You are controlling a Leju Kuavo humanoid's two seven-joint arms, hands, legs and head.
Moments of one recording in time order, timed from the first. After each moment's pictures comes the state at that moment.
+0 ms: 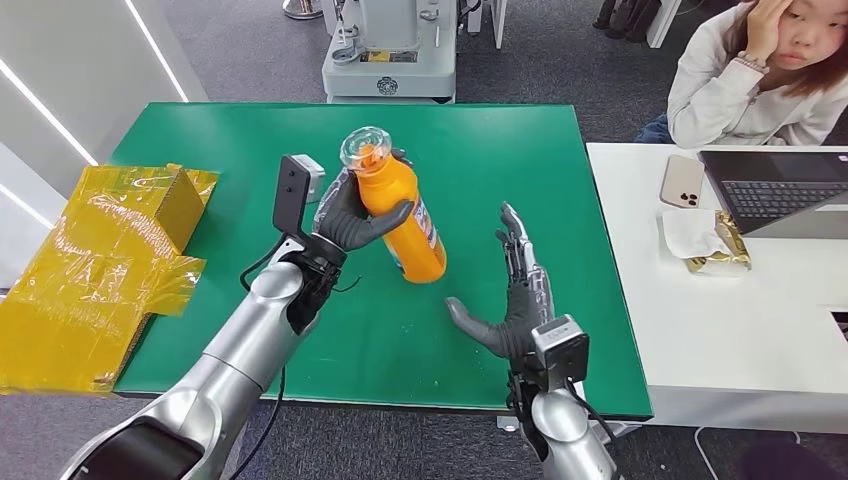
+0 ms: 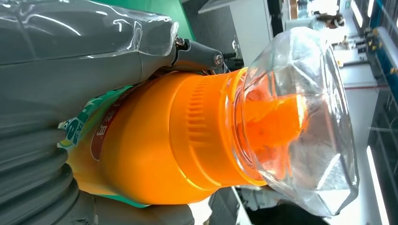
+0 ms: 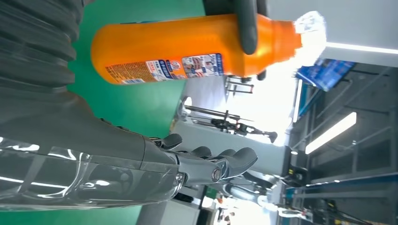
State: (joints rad) left arm -0.75 -0.16 -0.45 -0.64 0.28 -0.17 -0.47; right arm -0.20 0.09 0.42 -1.41 0.06 -0.13 -0.60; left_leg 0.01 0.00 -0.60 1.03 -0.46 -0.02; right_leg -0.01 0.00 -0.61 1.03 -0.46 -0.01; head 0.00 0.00
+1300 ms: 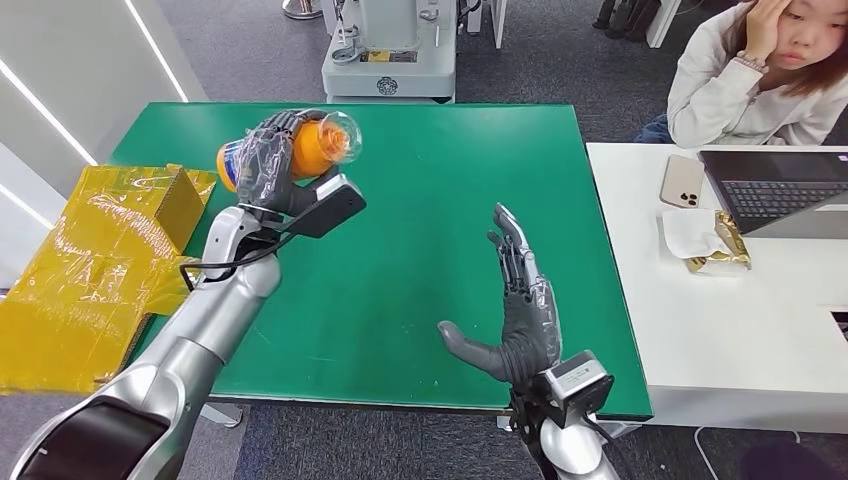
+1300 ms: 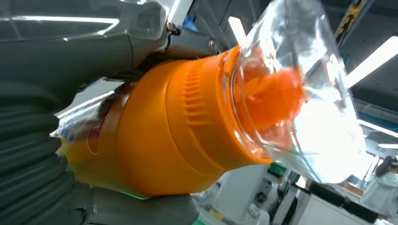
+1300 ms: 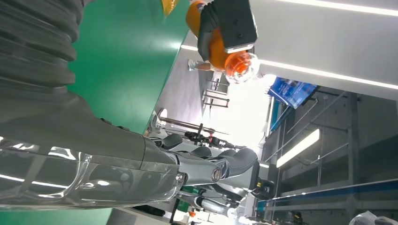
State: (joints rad) left arm -0.82 -0.05 -0.42 -0.60 -0.80 0.54 -0.37; right arm -0.12 0.09 0.46 -1.61 0.10 -0.06 -0.57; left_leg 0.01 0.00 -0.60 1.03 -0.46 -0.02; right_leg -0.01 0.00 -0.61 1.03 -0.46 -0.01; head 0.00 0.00
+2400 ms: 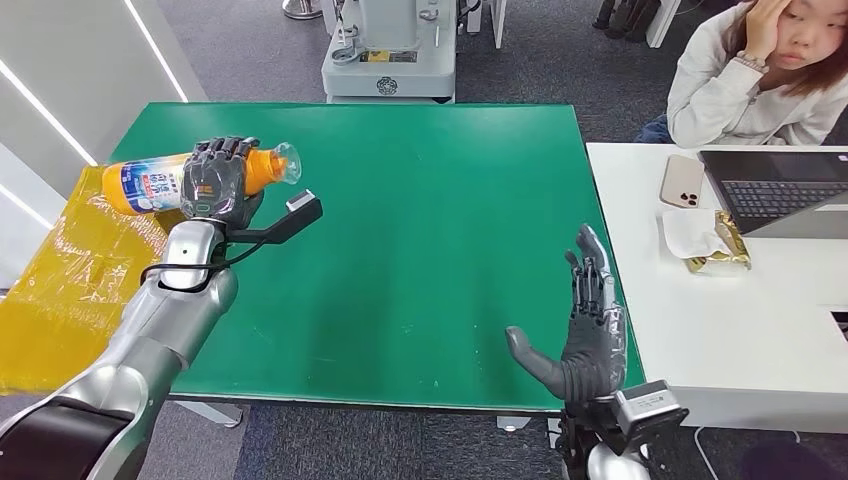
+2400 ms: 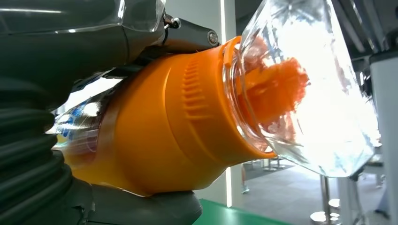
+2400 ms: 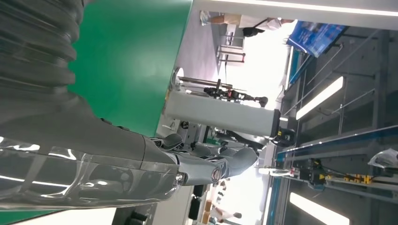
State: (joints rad) left arm -0.81 0.09 -0.38 -0.46 -1.28 0.57 -0.02; right arm 0.04 0.07 0.28 -1.74 0.11 -0.10 -0.58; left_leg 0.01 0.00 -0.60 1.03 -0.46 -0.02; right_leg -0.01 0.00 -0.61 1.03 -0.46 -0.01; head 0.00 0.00
